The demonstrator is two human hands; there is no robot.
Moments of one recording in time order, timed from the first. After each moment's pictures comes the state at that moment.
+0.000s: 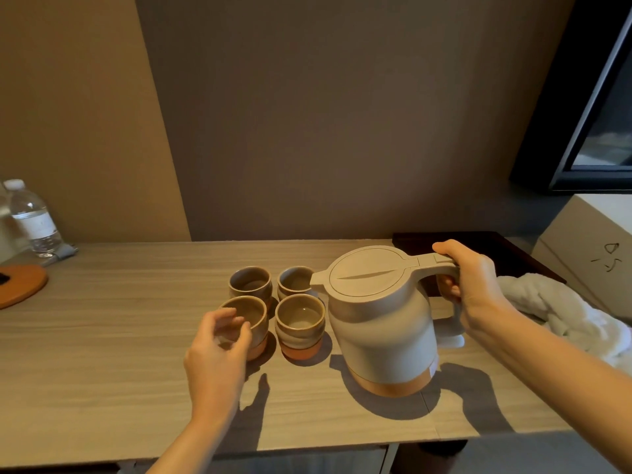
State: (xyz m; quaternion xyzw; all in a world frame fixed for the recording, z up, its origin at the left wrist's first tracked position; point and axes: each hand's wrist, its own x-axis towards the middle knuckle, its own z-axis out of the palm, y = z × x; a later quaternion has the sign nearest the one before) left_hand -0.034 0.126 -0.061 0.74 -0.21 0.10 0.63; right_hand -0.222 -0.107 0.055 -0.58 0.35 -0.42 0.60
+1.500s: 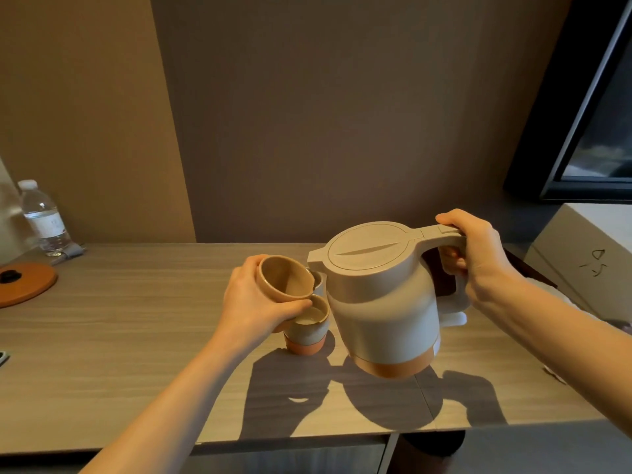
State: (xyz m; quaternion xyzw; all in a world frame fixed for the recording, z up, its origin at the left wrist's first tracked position) left_hand -0.022 0.107 0.010 0.76 -0.36 0.00 0.55; right_hand -0.224 -0.084 0.105 -0.61 0.33 -0.42 0.59
